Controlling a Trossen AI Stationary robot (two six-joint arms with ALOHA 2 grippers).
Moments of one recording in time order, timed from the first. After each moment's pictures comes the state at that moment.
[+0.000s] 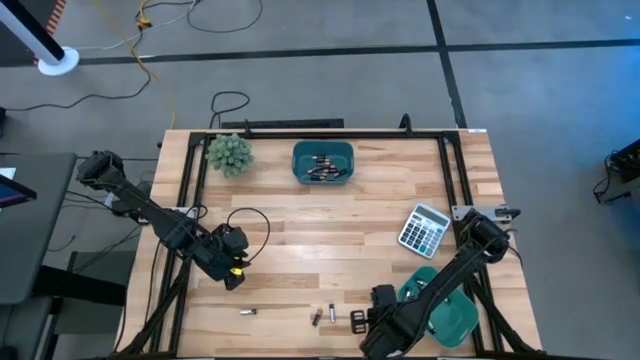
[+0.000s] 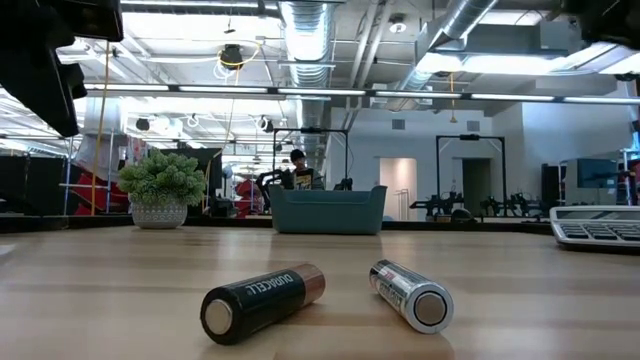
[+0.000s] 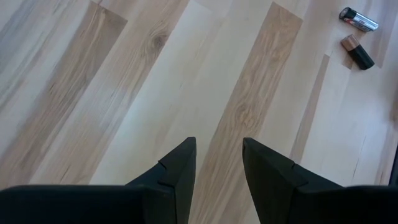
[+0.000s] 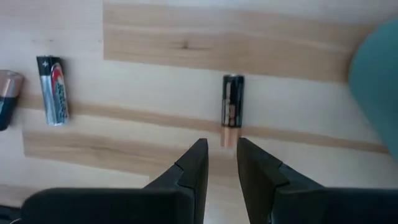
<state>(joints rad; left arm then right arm) -0.63 1.11 0.75 -0.69 -0.35 -1.02 0.76 2.08 1.63 -1.04 0.15 2.24</state>
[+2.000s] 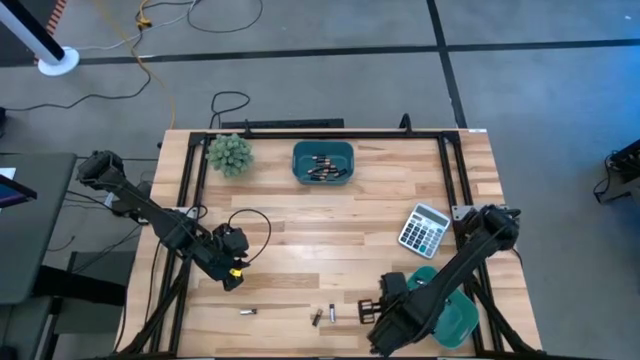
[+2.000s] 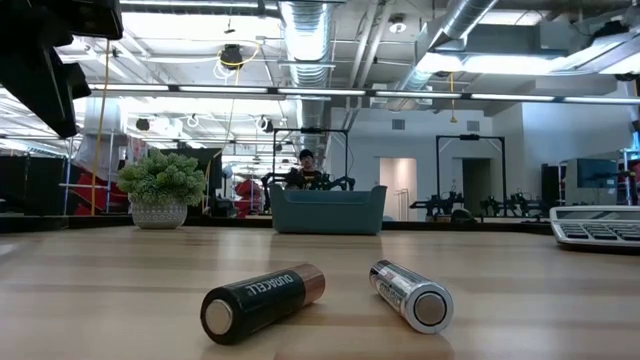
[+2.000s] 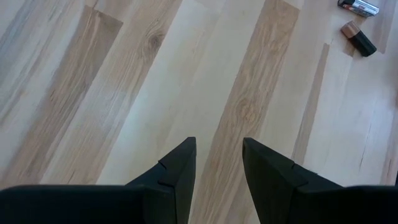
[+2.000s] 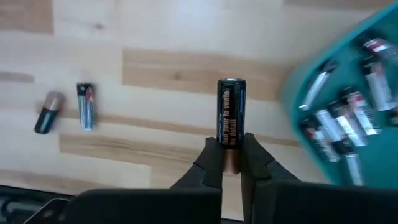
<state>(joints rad) -0.63 1.11 0.75 -0.70 -0.33 -0.96 0.75 1.99 1.72 -1.30 0.16 2.22</state>
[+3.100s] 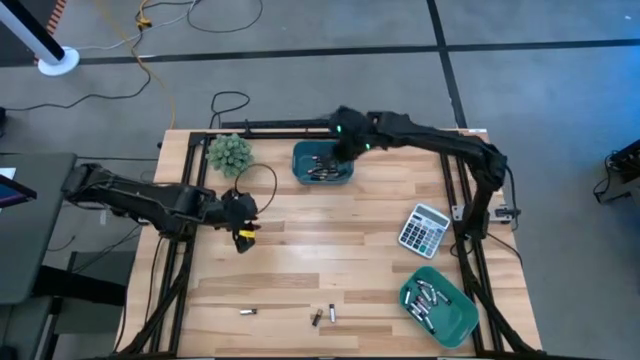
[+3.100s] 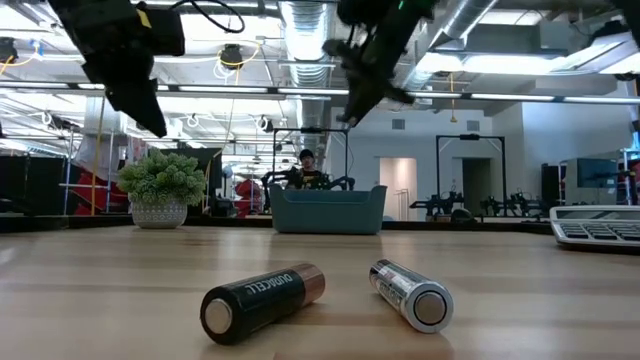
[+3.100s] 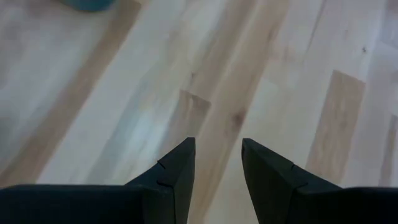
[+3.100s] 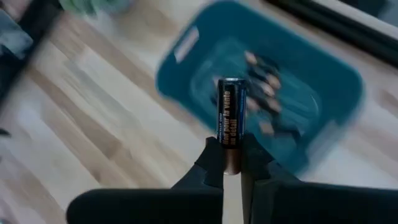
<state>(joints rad) -0.18 1.01 0.75 -0.68 -0.27 -0.52 -0.34 1.81 1.73 -0.91 0.04 0.61</state>
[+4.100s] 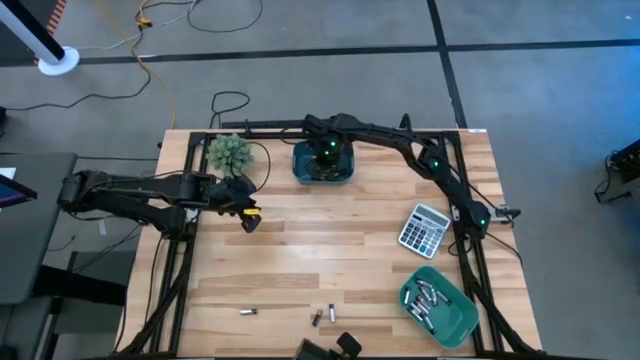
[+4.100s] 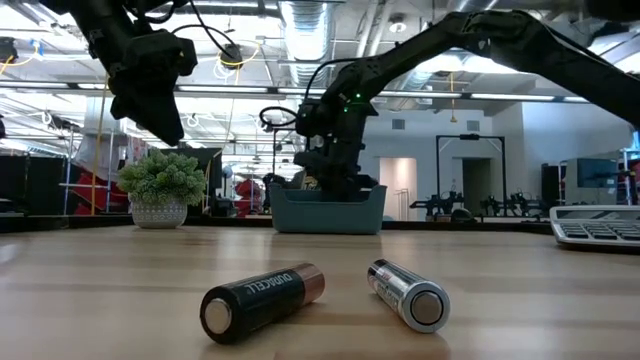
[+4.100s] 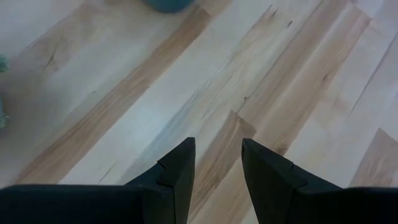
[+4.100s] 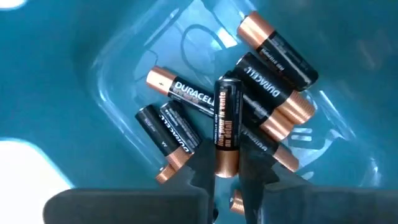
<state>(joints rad) 0.05 0.99 0.75 -0.69 -0.25 -0.57 -0.49 2.39 2.09 -1.04 -0.13 0.28</state>
